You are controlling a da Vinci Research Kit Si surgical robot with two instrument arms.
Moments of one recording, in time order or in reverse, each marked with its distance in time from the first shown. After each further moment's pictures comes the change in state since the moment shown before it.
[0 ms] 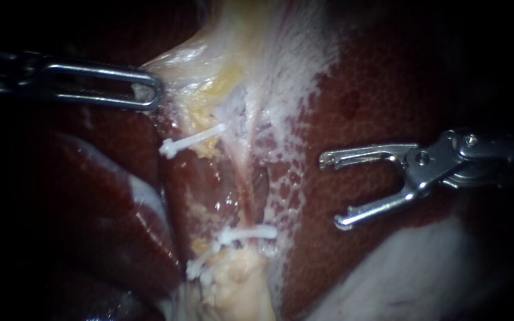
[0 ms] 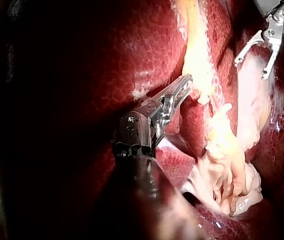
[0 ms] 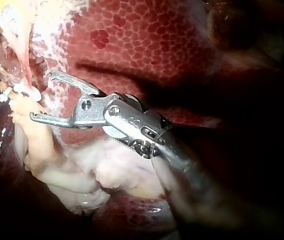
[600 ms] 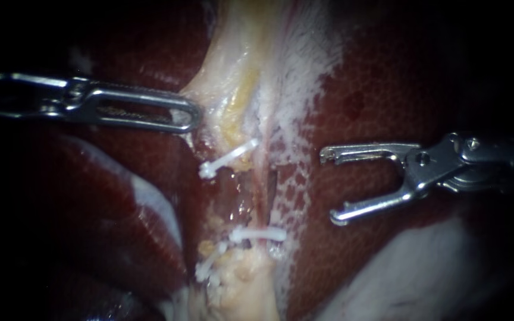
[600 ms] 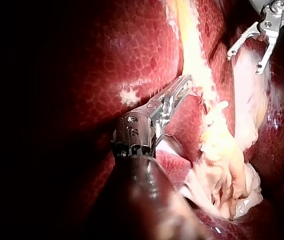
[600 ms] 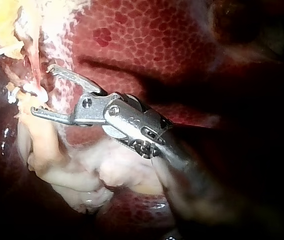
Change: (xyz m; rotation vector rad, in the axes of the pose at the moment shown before) right arm 0.000 -0.001 0.000 -0.078 0.004 0.021; left arm 0.004 0.000 0.005 0.030 0.051 -0.005
